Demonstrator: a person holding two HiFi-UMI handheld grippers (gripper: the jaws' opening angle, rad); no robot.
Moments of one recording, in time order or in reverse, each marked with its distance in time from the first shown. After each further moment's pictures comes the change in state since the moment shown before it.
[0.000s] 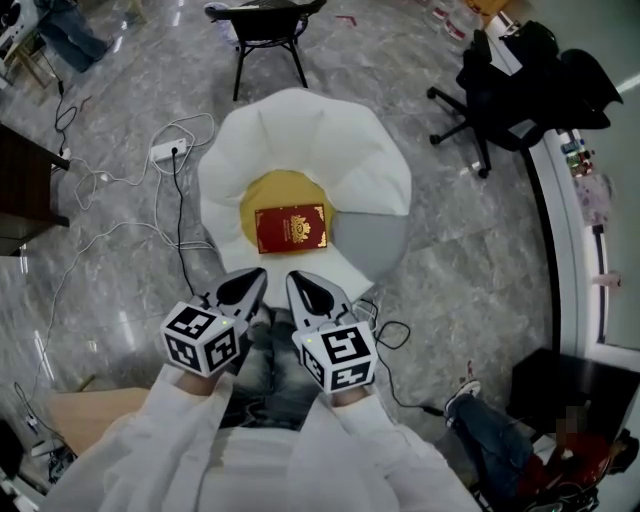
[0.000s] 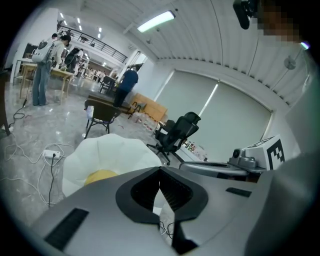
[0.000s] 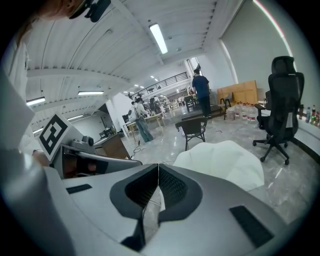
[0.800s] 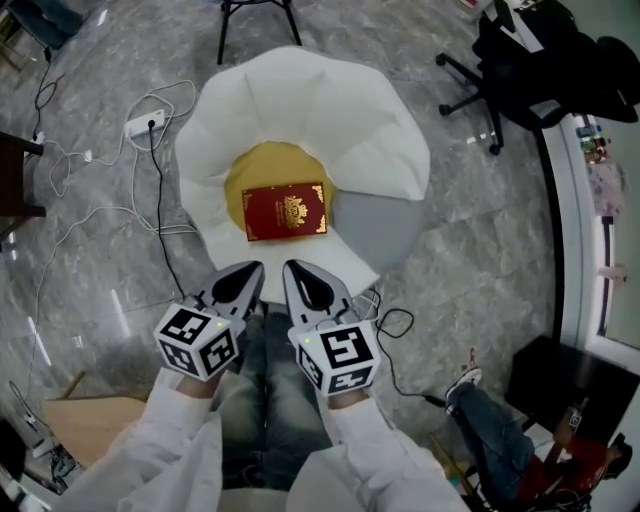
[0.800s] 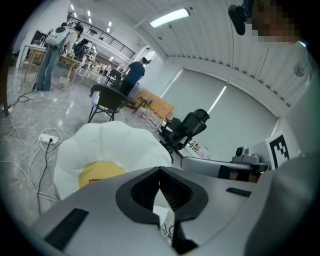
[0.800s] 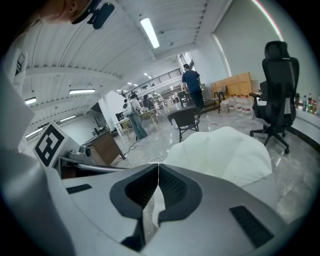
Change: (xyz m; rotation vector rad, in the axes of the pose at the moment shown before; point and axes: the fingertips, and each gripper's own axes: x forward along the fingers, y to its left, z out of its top) left arm 0.085 0.084 -0.058 -0.090 0.010 0.003; right arm 0.088 -0.061 -0.061 0.045 0.028 -0.045
